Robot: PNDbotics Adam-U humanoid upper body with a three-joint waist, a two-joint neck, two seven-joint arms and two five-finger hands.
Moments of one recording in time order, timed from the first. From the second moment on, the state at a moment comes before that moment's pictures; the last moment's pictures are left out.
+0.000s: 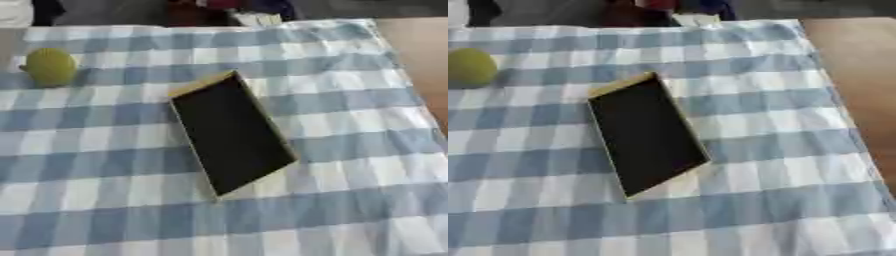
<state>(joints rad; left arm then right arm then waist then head) -0.34 0.65 0.08 -1.98 -0.05 -0.10 0.60 -0.40 -0.68 -0.07 -1.98 0.06 -0.13 -0.38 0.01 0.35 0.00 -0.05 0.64</state>
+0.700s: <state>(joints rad) -0.35 0.68 0.09 -1.98 -0.08 -0.07 0.59 -0.40 -0.68 -0.07 -1.98 0.07 -0.13 -0.38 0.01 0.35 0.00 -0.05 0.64</state>
